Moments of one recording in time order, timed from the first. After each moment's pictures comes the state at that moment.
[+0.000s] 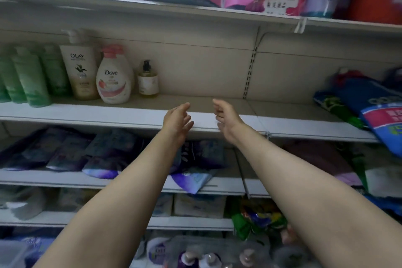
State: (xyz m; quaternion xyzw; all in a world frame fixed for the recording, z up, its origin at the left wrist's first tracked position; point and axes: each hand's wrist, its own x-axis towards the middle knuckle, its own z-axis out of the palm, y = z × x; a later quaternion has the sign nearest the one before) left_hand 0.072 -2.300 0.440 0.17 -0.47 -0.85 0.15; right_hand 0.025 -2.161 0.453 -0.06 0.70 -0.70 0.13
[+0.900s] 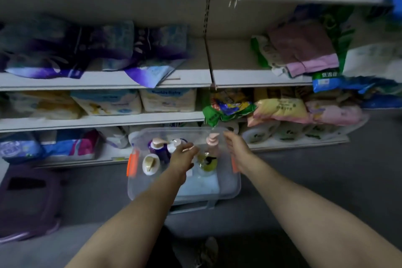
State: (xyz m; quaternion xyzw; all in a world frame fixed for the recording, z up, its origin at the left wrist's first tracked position) left_hand 0.234 -2.110 0.110 0.35 -0.58 -0.72 -0.15; right_hand 0.180 -1.952 0.147 0.27 0.65 -0.66 0.25
